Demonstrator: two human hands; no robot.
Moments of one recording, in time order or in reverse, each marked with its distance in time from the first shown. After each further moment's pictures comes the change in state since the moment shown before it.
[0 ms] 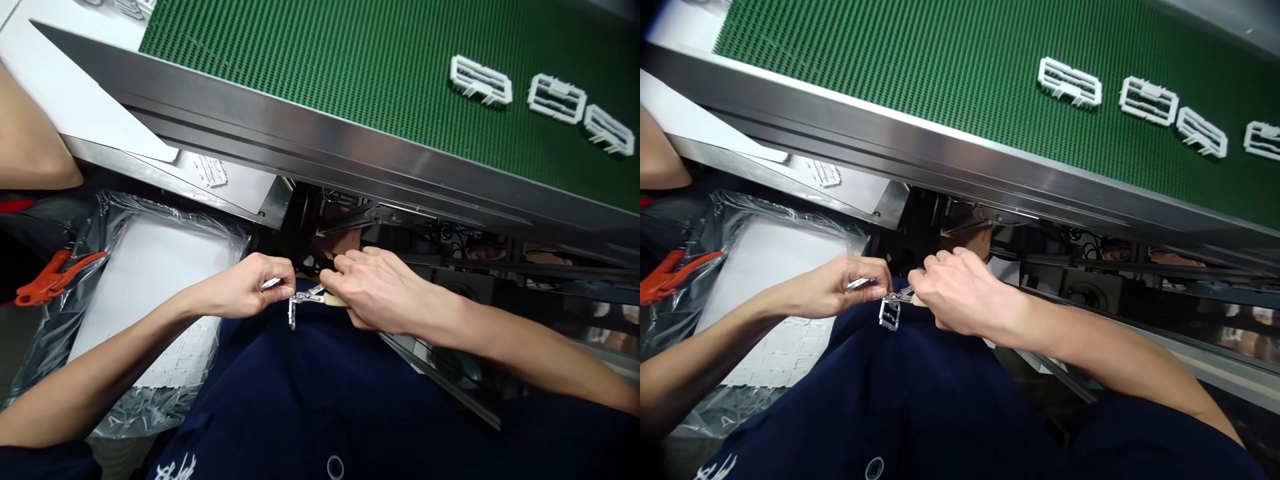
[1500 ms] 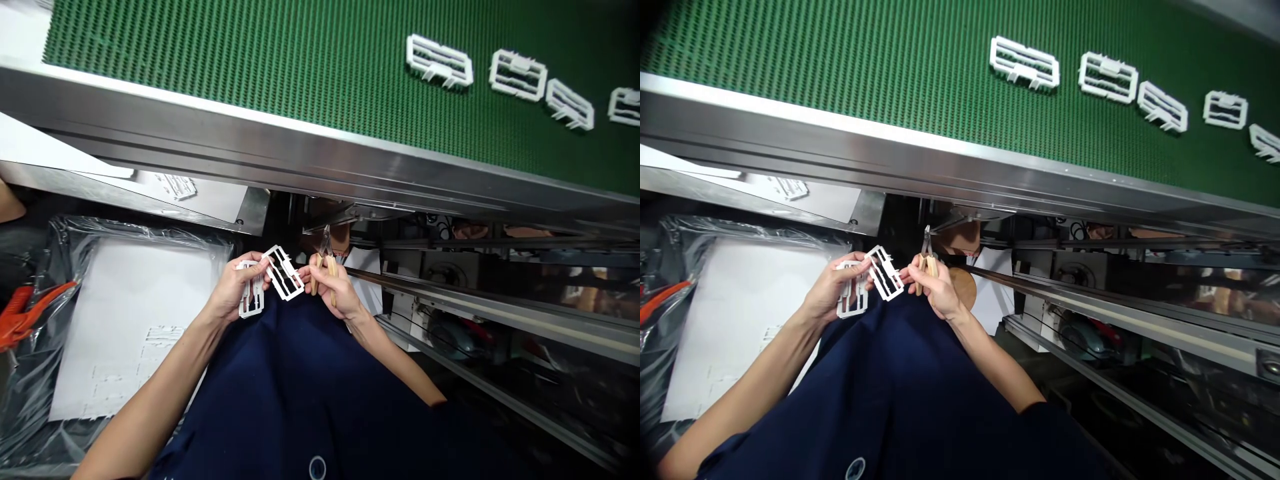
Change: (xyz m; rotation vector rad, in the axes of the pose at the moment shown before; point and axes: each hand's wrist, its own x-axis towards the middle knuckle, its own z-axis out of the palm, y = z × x) left_hand 0.032 -0.043 0.035 -1.110 0.663 -0.469; right_hand 0.031 -0.003 0.115 2.073 0.613 0.437
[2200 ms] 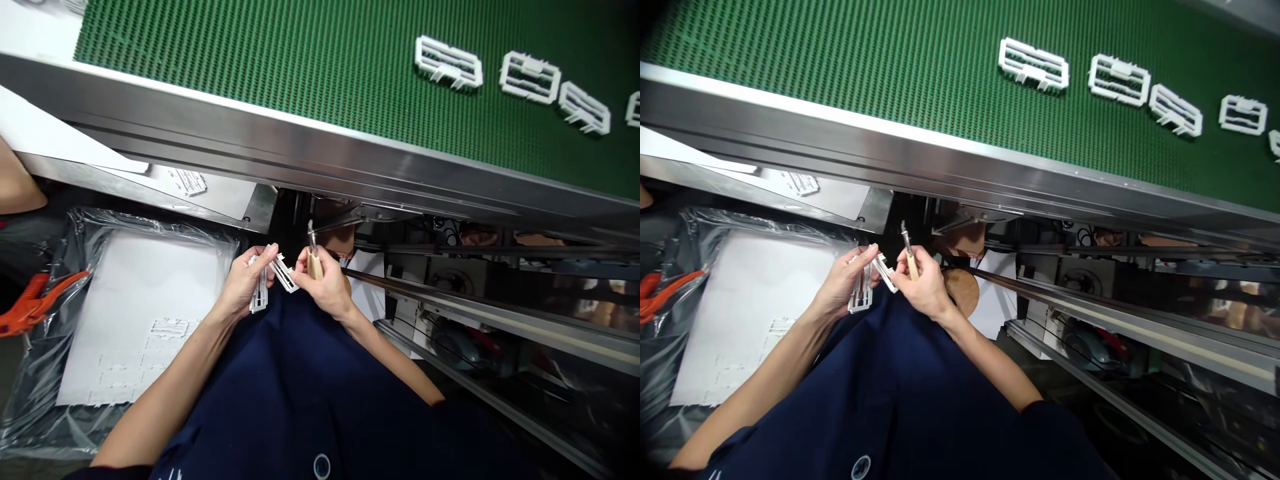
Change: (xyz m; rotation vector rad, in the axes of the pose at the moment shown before) left_hand 0.002 -0.010 0.008 0.018 0.055 0.121; right_hand 0.004 -0.009 0.029 -0.419 0.073 -0.205
